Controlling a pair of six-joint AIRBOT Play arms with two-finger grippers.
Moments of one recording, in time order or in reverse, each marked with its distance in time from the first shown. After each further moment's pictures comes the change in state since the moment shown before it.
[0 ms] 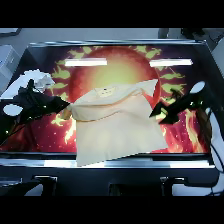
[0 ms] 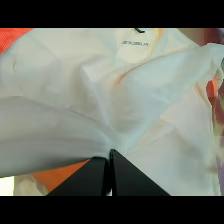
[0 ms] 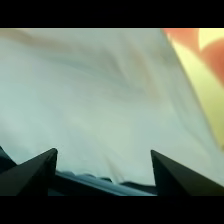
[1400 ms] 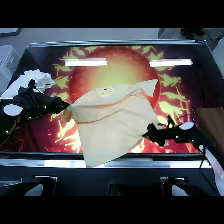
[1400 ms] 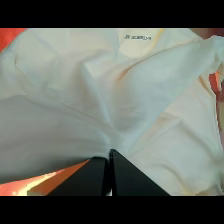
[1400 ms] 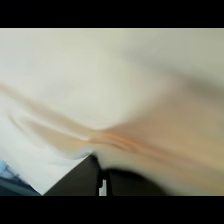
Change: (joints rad) left arm 0.003 -0.002 0.000 0.014 -0.011 0.011; right arm 0.048 0.279 -0.553 0.262 -0.537 0.014
